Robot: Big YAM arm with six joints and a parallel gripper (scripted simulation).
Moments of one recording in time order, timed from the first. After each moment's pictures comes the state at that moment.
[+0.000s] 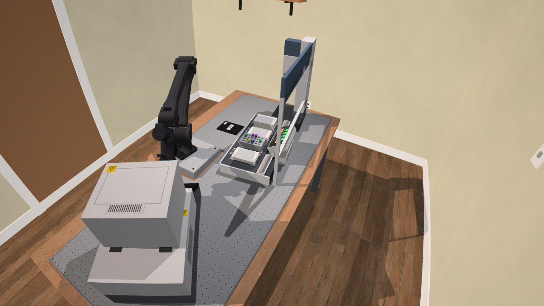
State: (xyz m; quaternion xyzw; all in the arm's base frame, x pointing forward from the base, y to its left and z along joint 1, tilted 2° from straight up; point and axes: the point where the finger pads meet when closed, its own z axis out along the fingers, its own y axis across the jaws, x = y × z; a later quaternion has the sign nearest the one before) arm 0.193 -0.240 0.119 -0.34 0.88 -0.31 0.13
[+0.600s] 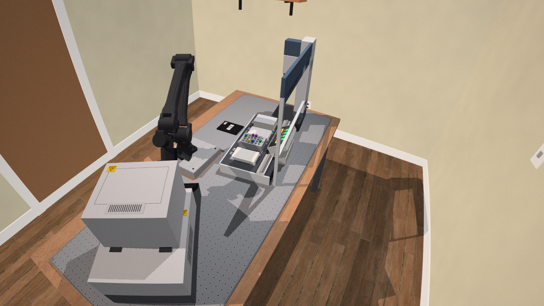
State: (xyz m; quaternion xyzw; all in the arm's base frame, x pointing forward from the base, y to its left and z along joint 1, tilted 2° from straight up) arm 0.207 -0.254 0.101 -0.34 0.88 -0.31 0.13
